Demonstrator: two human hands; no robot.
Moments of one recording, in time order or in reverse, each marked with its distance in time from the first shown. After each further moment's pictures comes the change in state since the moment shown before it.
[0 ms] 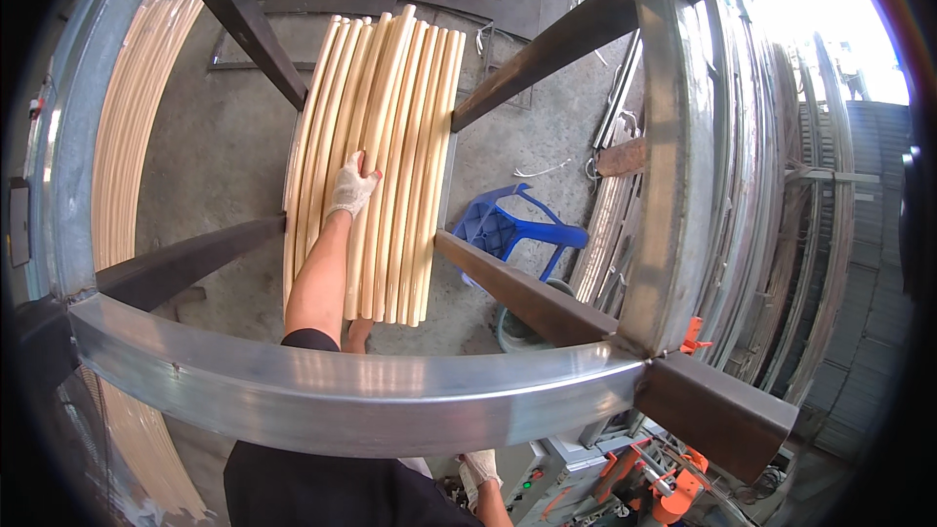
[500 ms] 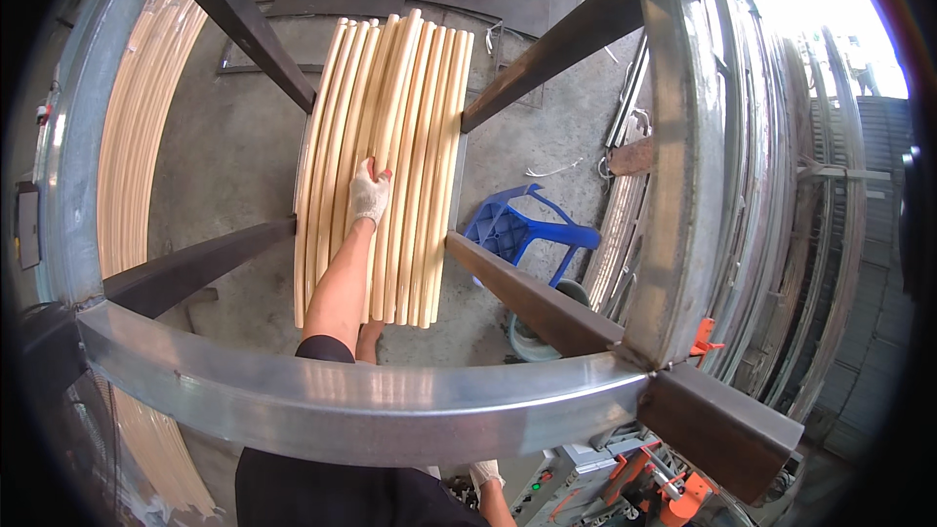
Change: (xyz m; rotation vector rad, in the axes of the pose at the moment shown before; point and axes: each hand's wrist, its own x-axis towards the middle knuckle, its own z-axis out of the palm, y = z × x) left_hand -0.015 0.026 0.030 0.024 0.129 -0.171; right_hand -0.012 -0.006 0.008 -0.162 0.059 -0.379
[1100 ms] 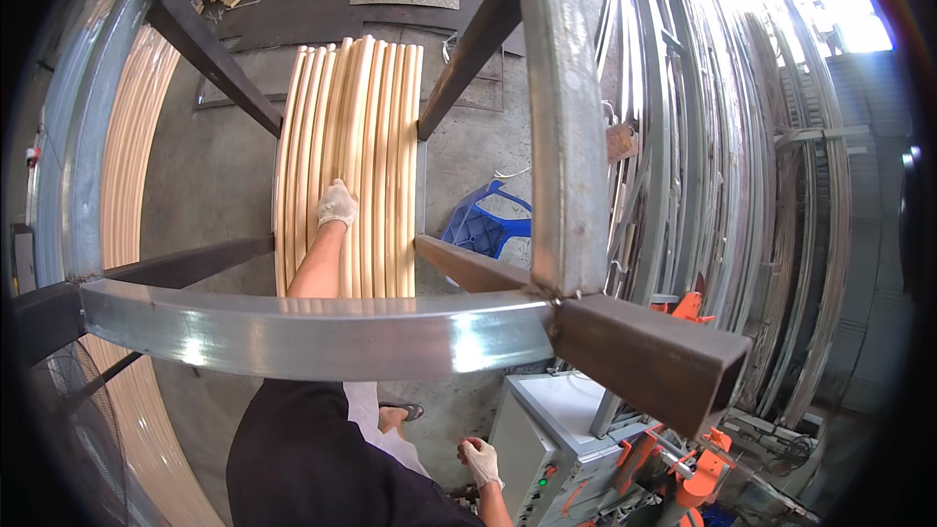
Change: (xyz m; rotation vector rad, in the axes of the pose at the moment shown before) left_hand -0.003 0.020 -0.020 0.706 -0.194 0.140; right_hand -0.018 0.020 -0.001 0.591 0.017 0.421
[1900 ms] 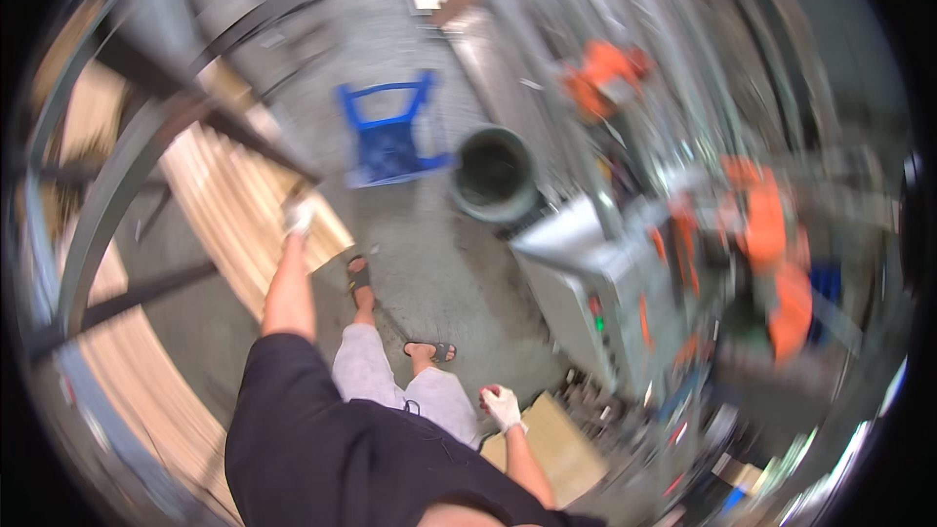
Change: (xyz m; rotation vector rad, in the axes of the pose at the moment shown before) left_hand -0.213 0.072 0.104 -0.540 -0.256 0.295; right_hand -0.052 0.271 0.011 0.242 0.175 0.000
